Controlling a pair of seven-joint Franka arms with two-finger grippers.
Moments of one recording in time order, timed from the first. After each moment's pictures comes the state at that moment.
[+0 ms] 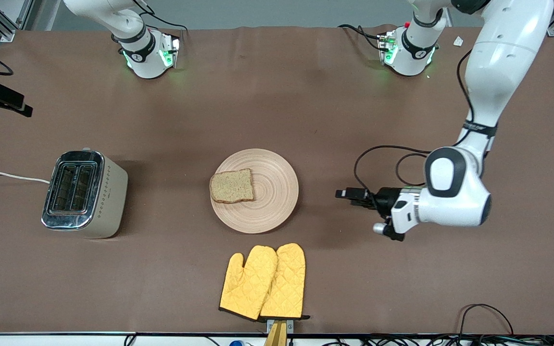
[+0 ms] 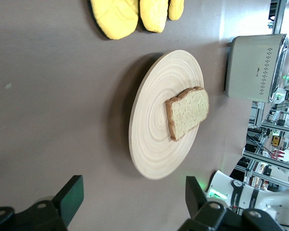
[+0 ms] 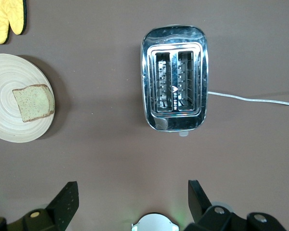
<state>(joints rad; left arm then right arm) -0.03 0.72 -0.32 -1.51 -0.78 2.00 0.34 0.29 0.06 -0.40 -1.36 0.09 1.31 -0.05</state>
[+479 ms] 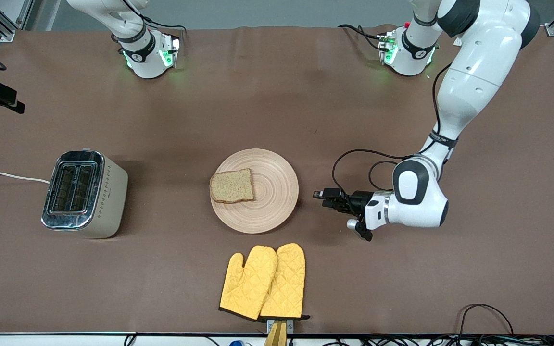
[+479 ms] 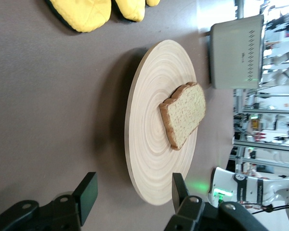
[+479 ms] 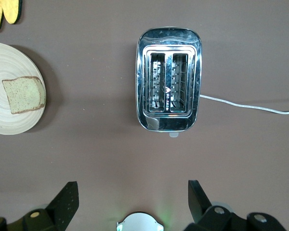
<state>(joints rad) -0.07 0.86 -0.32 -1.51 -0.97 2.07 0.65 0.02 0.05 -0.09 -1.36 0.02 1.30 -0.08</state>
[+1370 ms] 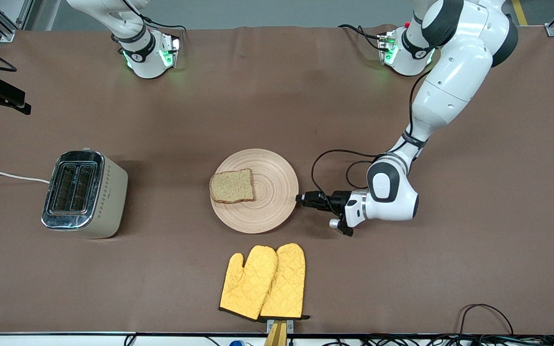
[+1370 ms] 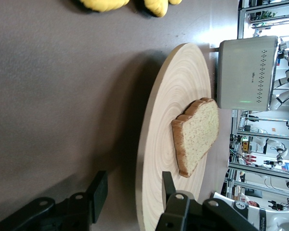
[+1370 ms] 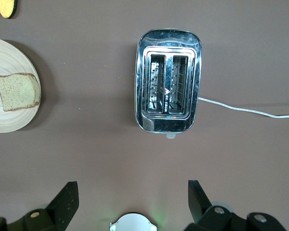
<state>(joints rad) -0.16 0.95 -0.32 -1.50 -1.10 2.21 0.67 0.02 0.06 -0.06 -1.37 -0.01 1.31 -0.08</state>
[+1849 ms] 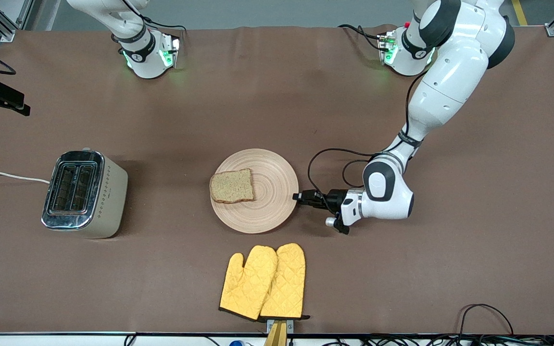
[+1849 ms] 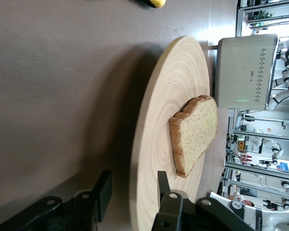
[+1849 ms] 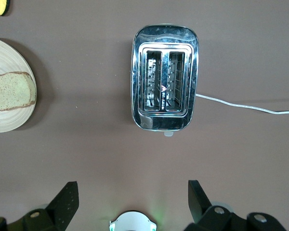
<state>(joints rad) -0.18 0.95 -0.32 -1.50 -1.13 2.21 0.67 0.02 0.06 -0.07 -1.38 -0.01 1.31 -0.08</state>
